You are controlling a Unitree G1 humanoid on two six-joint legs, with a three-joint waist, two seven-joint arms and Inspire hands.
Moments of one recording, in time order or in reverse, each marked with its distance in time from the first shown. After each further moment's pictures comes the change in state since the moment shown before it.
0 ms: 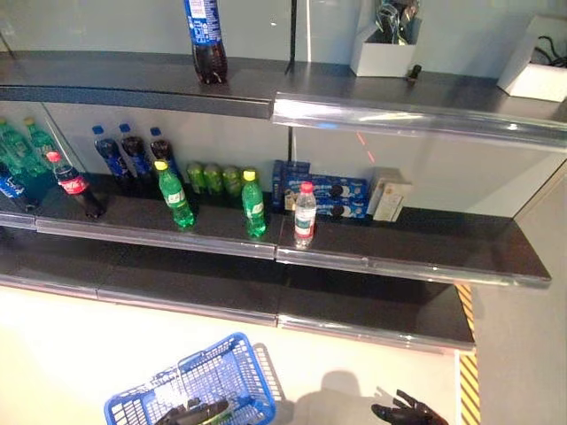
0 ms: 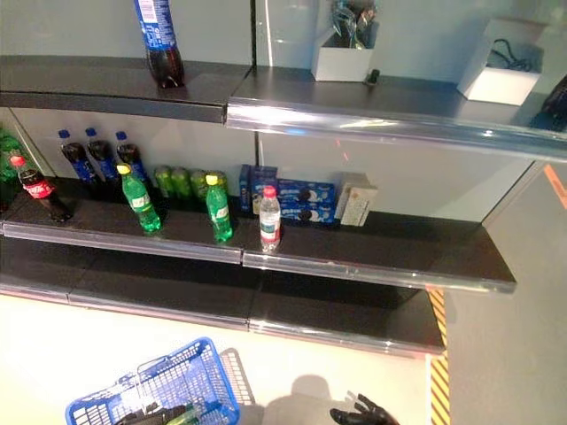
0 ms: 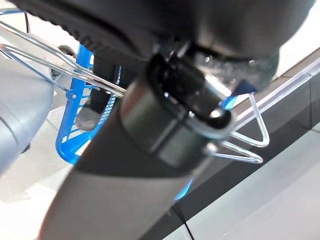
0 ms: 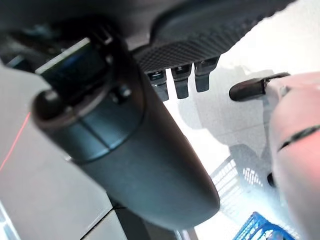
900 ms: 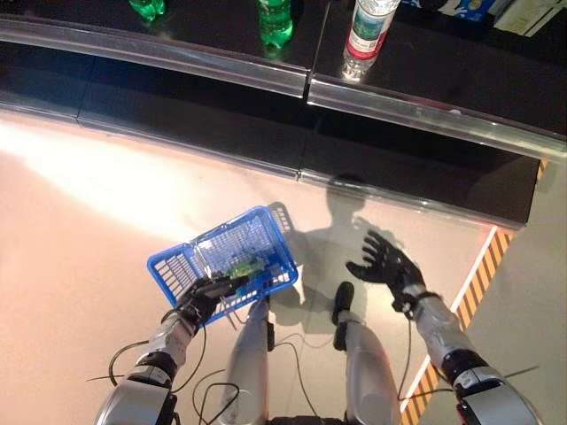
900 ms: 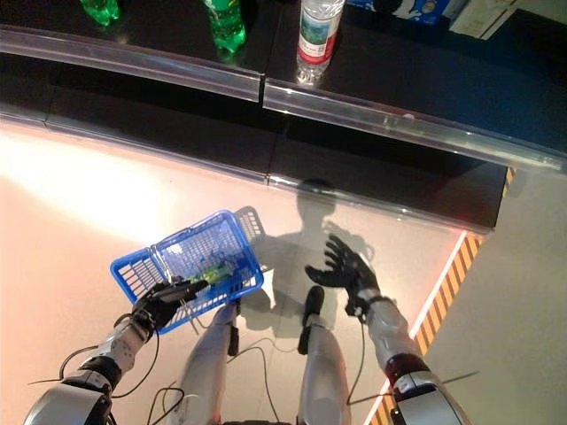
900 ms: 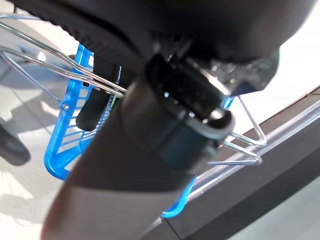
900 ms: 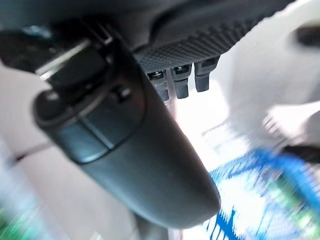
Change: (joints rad) left arm -0.468 0.004 -0.151 -0.162 -0.225 -0.021 0.082; right arm -0.452 -0.088 0.227 -0.523 0.107 -0.187 -0.057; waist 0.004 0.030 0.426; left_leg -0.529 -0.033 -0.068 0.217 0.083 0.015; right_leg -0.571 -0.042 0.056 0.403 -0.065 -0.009
